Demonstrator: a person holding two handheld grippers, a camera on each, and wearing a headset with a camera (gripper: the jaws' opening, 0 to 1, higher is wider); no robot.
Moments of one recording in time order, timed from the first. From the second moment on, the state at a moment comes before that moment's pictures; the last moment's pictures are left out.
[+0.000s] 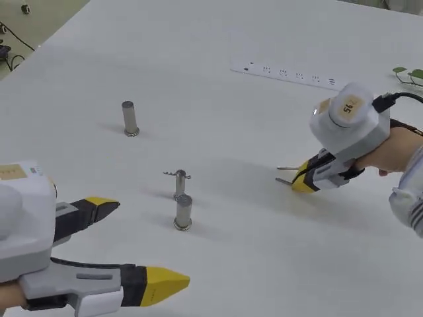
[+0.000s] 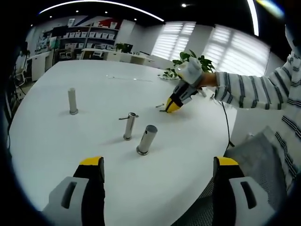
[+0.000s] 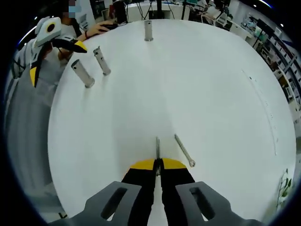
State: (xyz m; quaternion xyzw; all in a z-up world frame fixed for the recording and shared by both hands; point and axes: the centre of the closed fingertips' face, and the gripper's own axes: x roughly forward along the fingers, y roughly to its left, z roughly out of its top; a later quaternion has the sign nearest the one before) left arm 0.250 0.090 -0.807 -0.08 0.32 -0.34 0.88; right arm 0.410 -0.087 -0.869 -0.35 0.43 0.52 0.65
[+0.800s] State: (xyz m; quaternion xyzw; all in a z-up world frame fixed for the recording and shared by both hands) left arm 0.253 0.092 -0.798 -0.07 0.30 -0.34 0.89; right arm 0.405 -0.078 -0.840 -0.38 0.38 0.52 0.67
